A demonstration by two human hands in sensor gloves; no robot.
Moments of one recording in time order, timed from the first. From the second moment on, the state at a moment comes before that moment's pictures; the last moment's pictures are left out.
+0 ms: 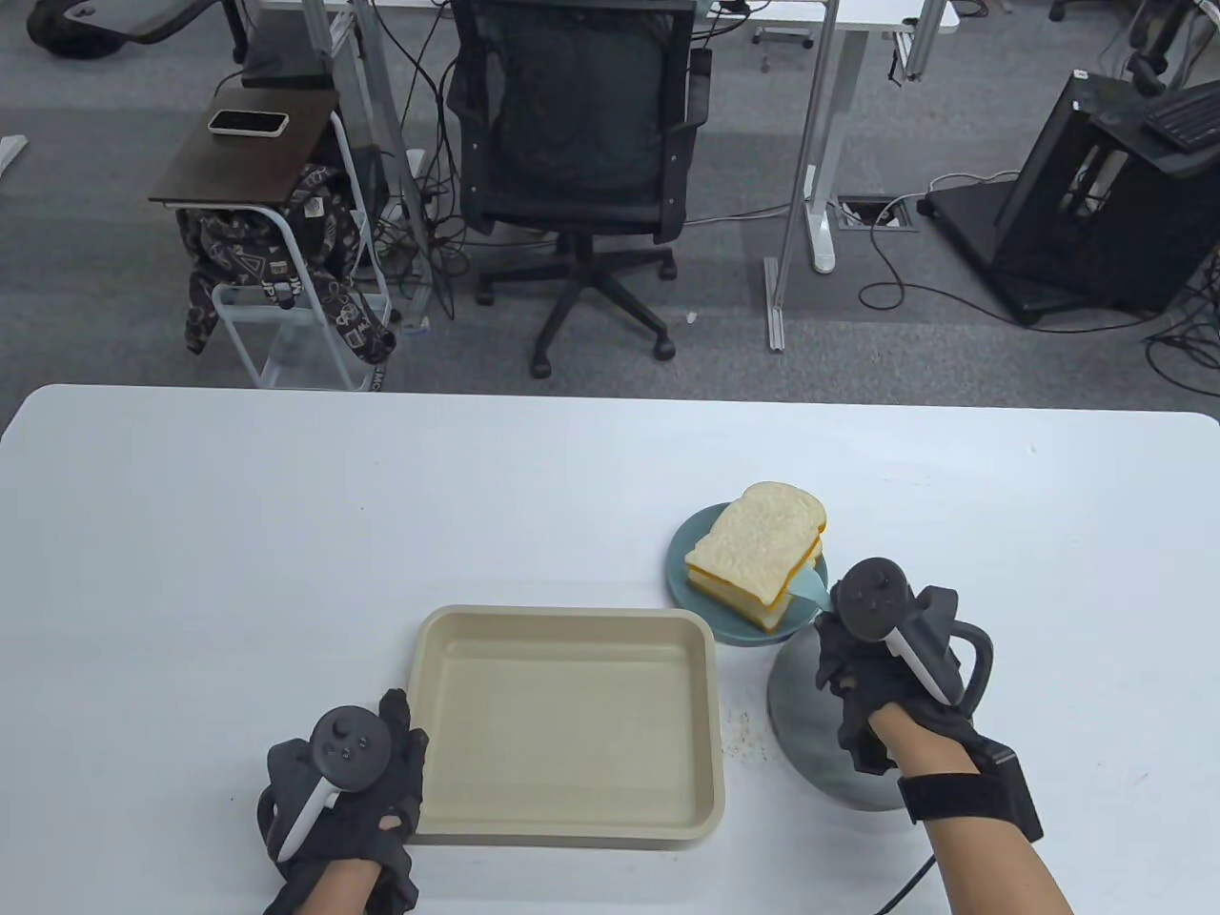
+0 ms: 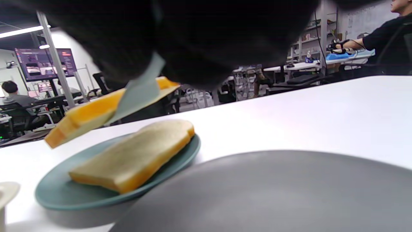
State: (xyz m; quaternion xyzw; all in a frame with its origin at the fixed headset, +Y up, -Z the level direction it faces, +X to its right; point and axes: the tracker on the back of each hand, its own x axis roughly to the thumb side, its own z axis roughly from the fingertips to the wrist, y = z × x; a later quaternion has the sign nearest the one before) left_hand -0.256 -0.780 -0.269 -0.11 0.08 0.22 0.97; right_hand 0.231 -0.680 -0.379 -0.09 -0.03 0.99 0.10
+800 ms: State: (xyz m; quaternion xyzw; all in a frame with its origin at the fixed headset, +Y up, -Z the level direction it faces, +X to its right) left_hand -0.257 -0.780 -0.270 -0.11 0.08 0.22 0.96; right_hand 0.216 -0.656 -0.405 -0.13 0.07 0.99 0.01
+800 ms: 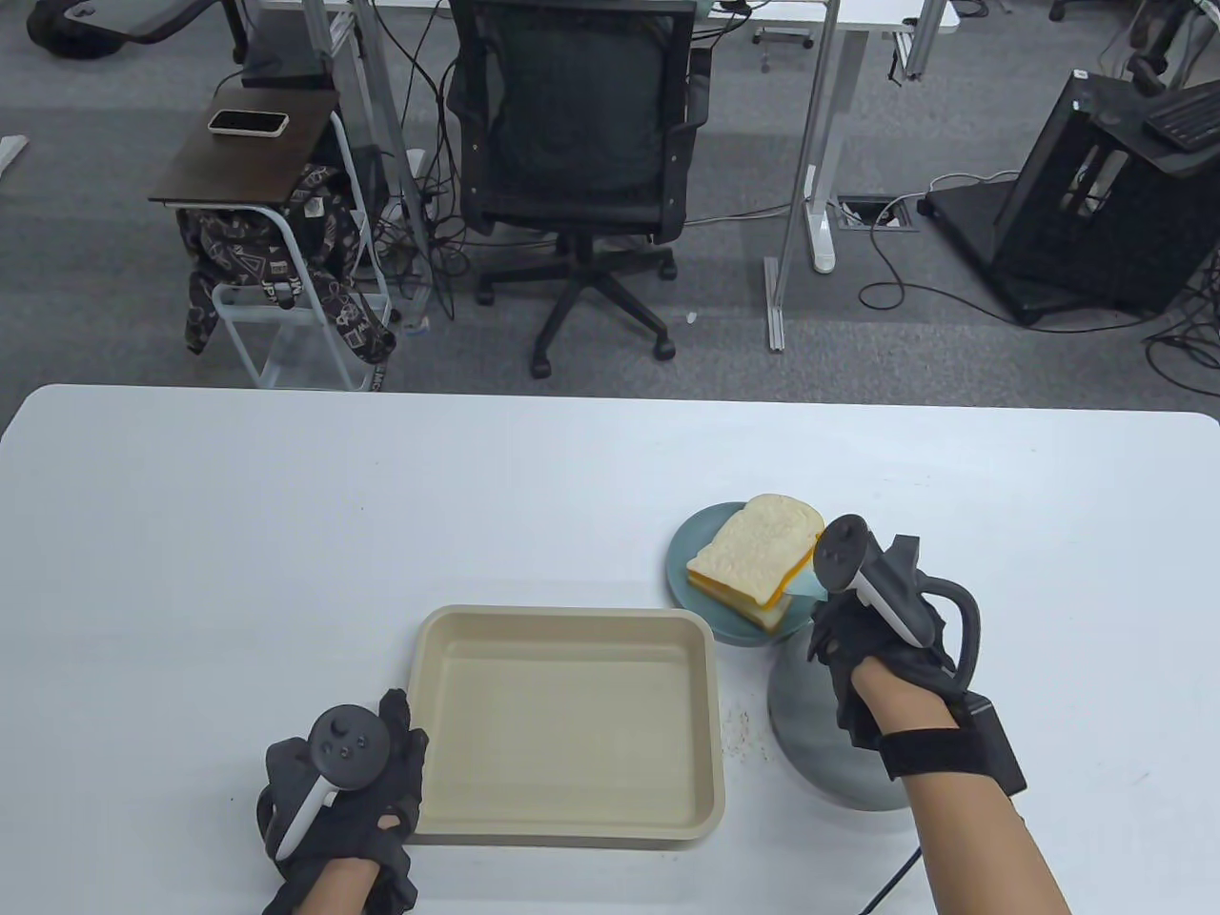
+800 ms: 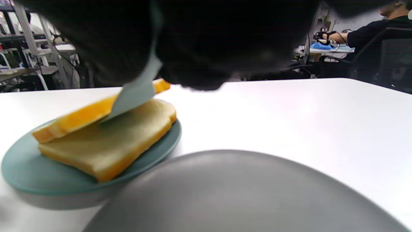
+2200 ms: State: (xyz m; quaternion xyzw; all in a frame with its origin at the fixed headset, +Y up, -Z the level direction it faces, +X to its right) left_hand -0.259 -0.780 -0.272 -0.12 0.08 0.23 0.96; right_hand 0.335 -0.690 -0.255 -0.11 0.04 0.98 0.15
